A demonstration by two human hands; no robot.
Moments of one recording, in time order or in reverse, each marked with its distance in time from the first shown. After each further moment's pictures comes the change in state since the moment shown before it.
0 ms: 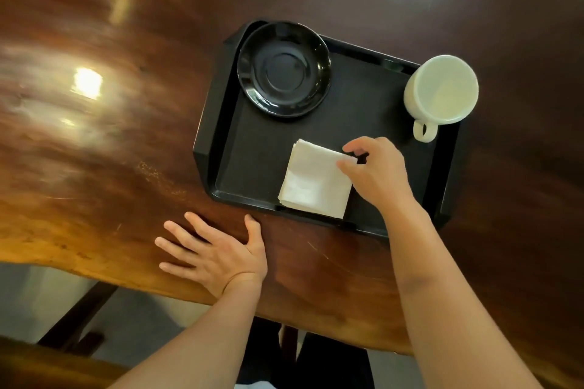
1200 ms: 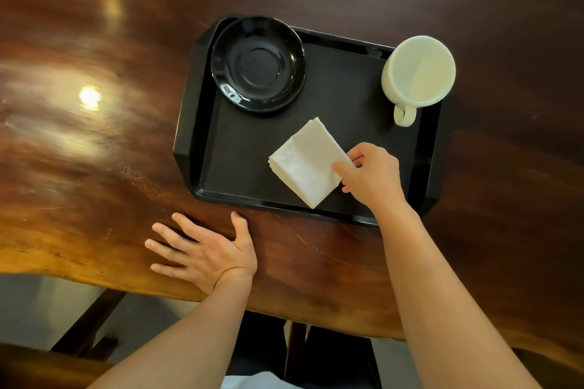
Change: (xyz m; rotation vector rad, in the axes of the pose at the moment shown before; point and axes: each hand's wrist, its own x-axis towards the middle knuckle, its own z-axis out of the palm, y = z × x) left_hand 0.001 0.000 0.001 0.008 0.016 -0.009; right_hand -0.007 0.030 0.003 0.174 0.012 0.170
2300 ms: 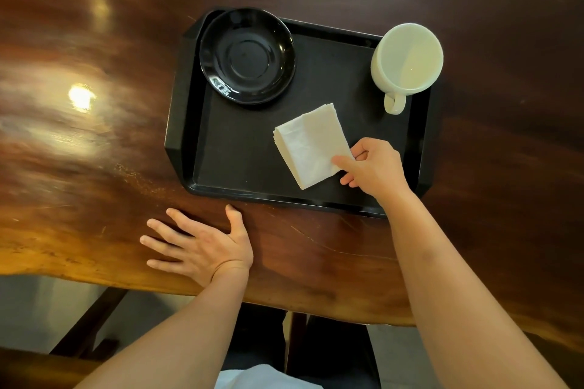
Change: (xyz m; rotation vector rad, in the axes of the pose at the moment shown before) left_hand -0.001 0.000 -0.001 -0.001 -0.014 -0.006; right_hand 0.000 0.015 -0.014 0.048 -0.057 0.069
